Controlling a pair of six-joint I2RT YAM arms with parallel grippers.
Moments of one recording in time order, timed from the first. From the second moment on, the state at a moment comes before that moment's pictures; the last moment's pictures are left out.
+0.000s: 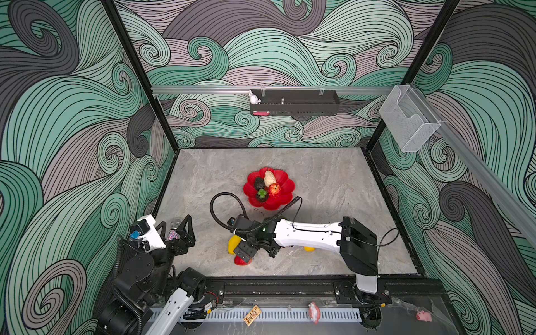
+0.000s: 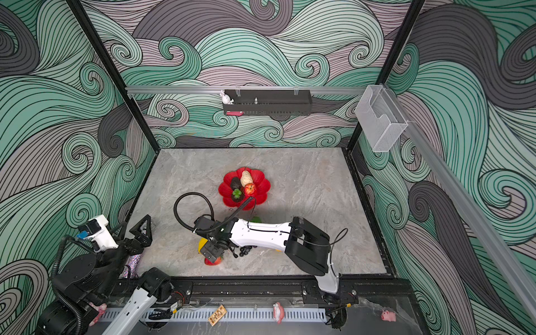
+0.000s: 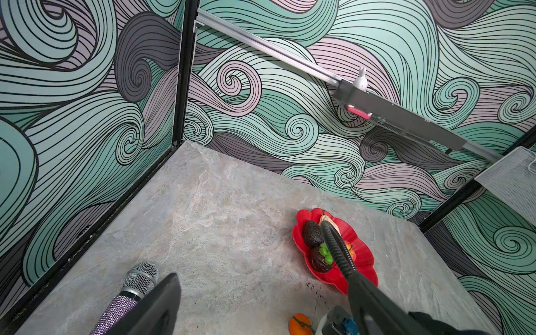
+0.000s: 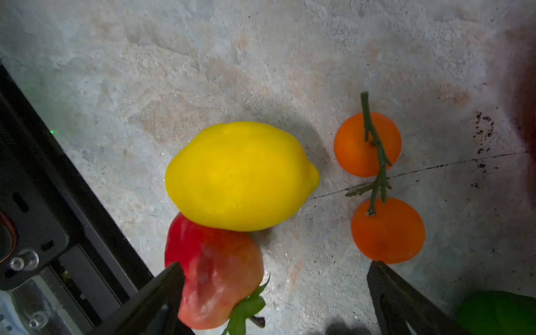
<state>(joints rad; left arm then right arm) -0.44 0.10 0.86 -0.93 -0.47 -0.44 1.26 1.97 1.49 -0.69 0.11 0.22</state>
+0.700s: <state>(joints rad) -0.44 0.09 0.86 -0.93 -0.48 -0.44 1.23 2.20 1.81 -0.79 0.12 0.18</state>
